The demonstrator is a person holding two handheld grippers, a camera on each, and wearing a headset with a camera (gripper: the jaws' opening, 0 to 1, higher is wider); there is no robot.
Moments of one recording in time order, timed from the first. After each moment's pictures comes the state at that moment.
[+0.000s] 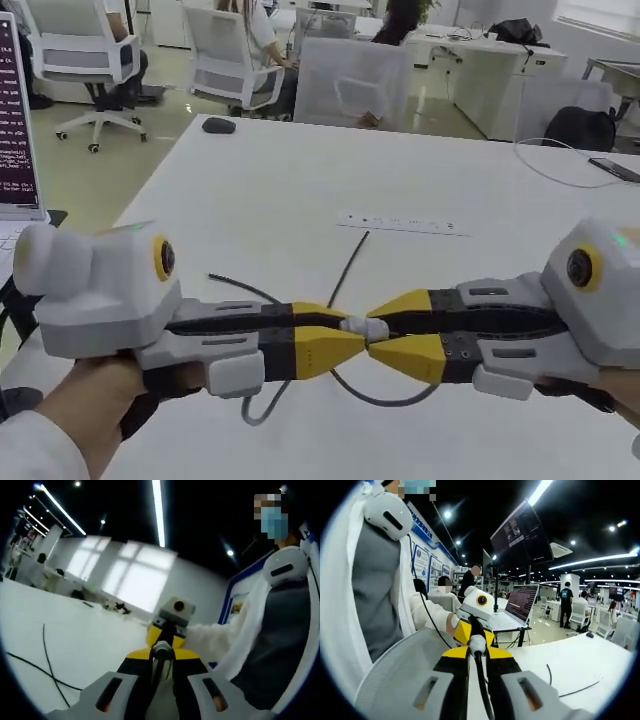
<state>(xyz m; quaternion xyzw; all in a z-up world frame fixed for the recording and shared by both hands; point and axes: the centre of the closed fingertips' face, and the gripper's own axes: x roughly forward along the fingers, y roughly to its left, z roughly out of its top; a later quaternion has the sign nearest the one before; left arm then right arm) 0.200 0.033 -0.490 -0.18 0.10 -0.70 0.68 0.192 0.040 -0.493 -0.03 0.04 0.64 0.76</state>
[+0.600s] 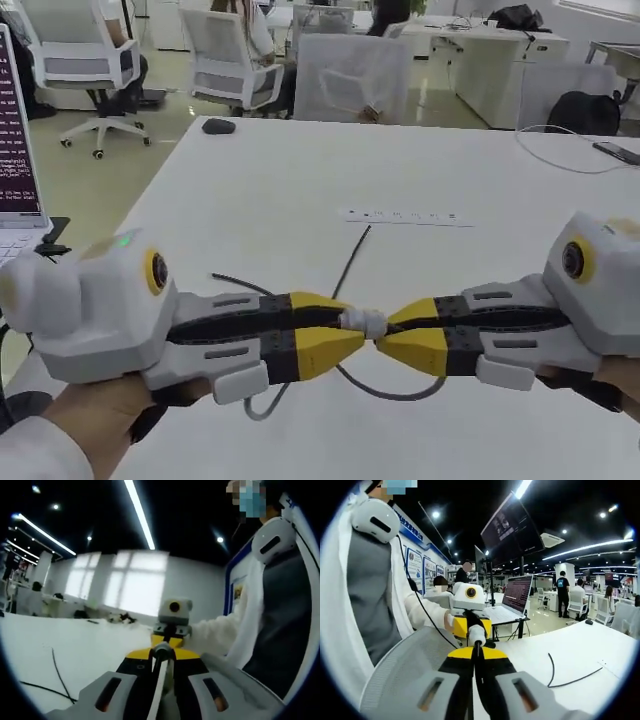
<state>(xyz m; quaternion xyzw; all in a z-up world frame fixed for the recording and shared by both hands) 0.197 0.032 -0.488 -0.11 0.02 -0.70 0.70 0.189 0.029 -0.504 -0.03 0.06 0.63 0.77</state>
